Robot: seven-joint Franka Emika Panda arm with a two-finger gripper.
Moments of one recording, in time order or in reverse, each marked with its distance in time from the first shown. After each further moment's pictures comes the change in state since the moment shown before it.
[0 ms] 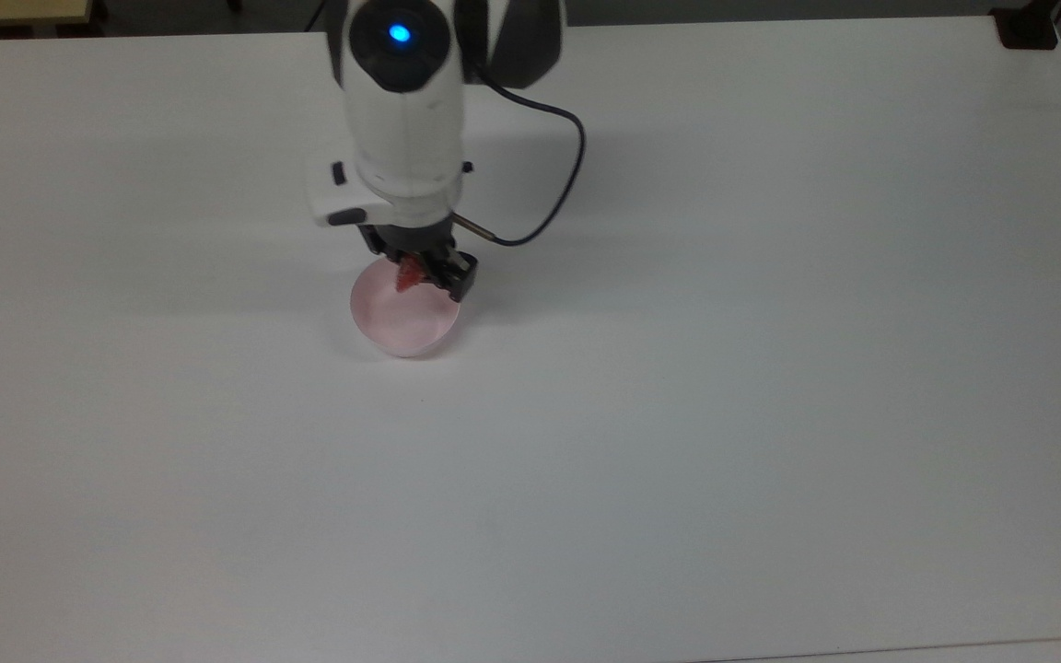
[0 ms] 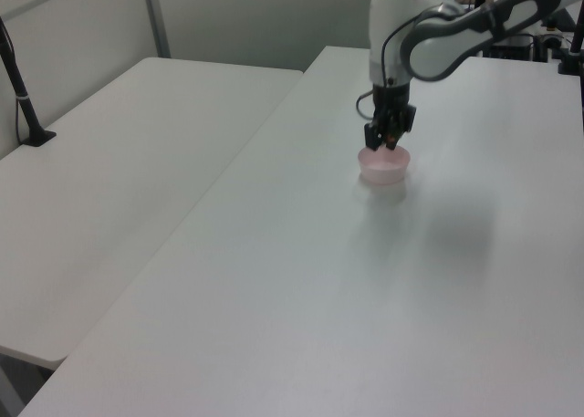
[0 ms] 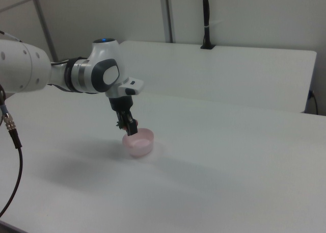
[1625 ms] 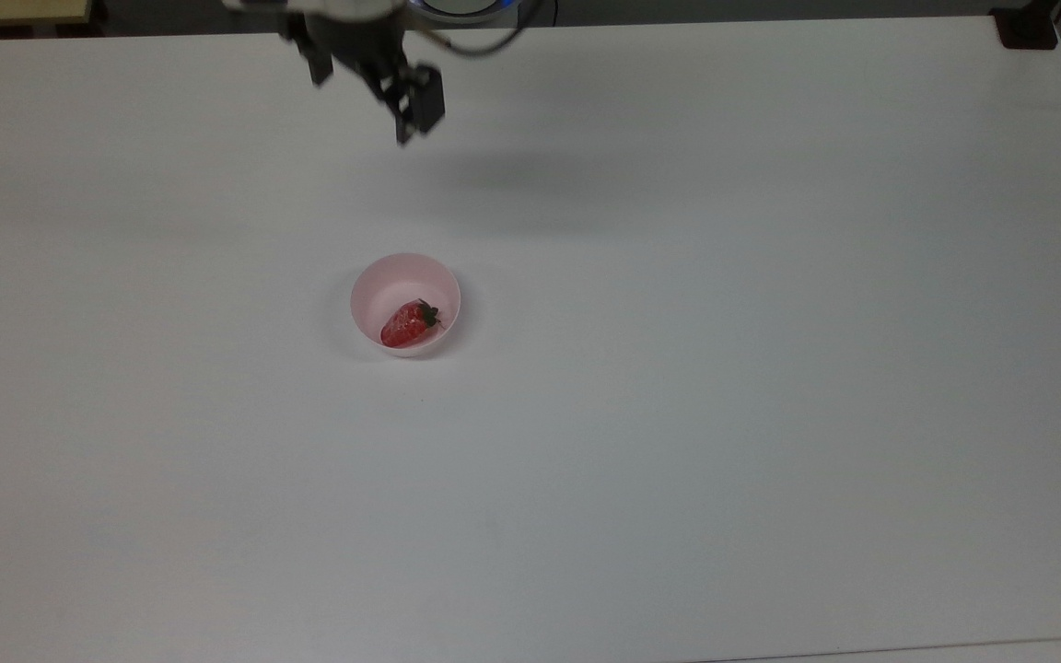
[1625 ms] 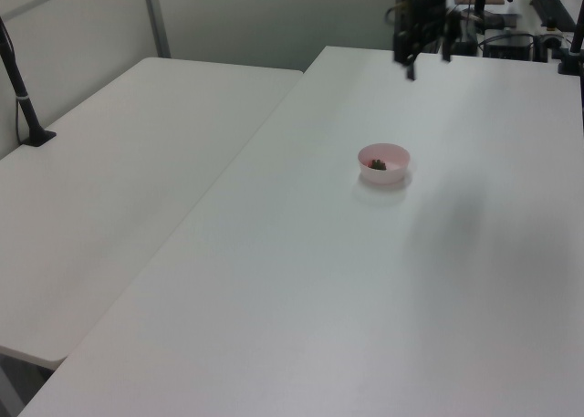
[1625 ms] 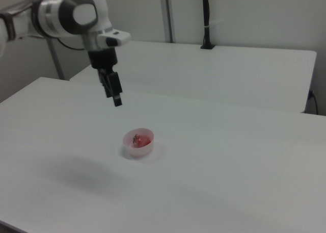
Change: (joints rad) arm -0.030 -0.259 -0.009 0.151 0.006 -0.498 -0.046
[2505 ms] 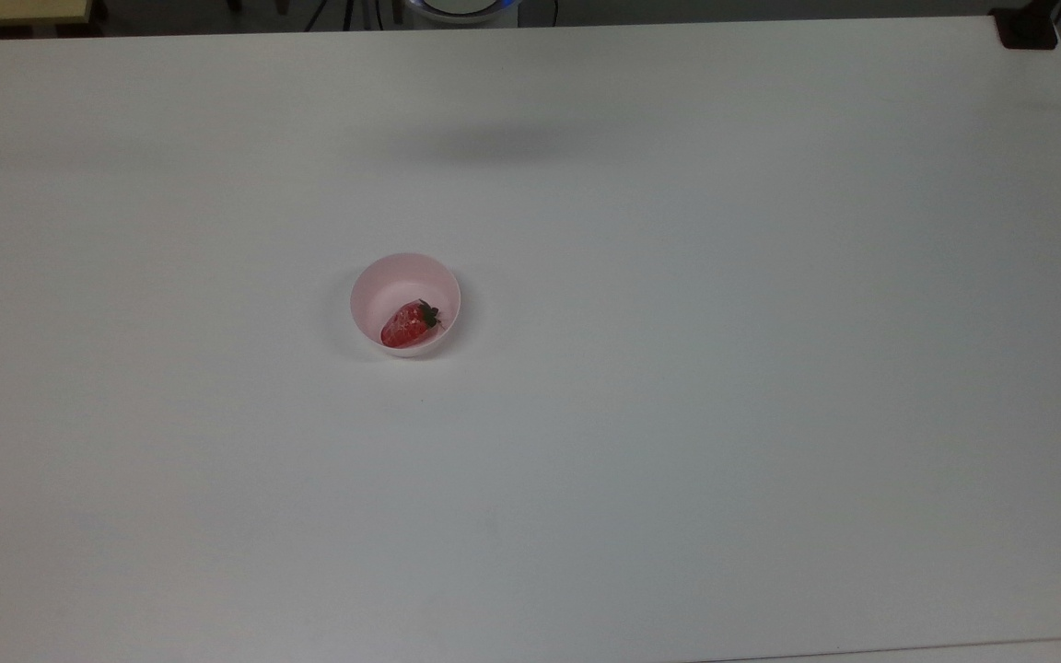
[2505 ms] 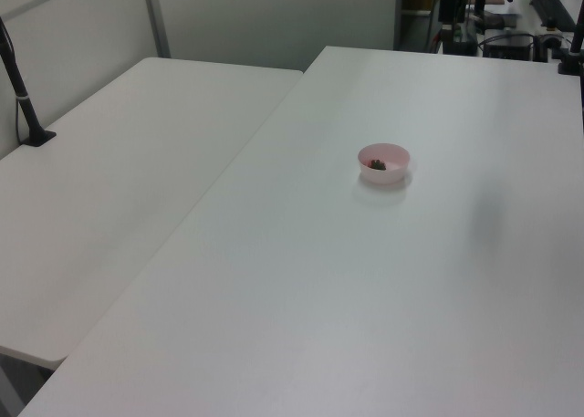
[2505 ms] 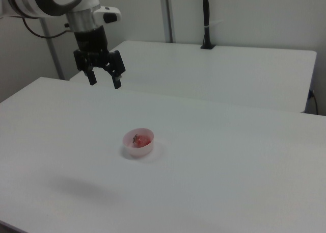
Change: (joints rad) arm 0.037 -0.139 -0.092 -0.020 0.069 -0.012 -0.625
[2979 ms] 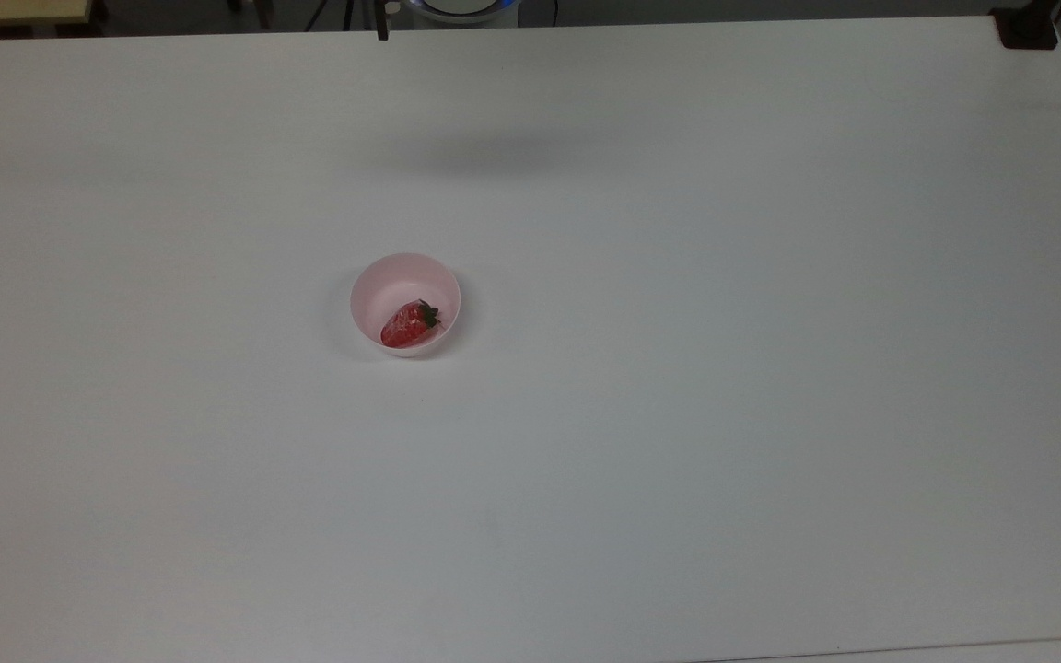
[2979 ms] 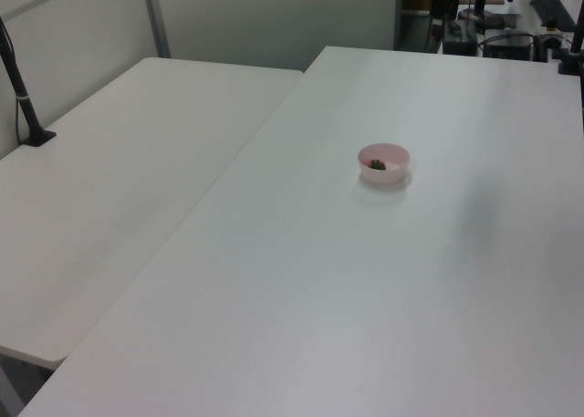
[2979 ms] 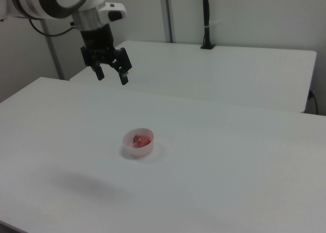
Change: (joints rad) arm 0.000 0.005 -0.022 -0.004 0.017 0.093 0.027
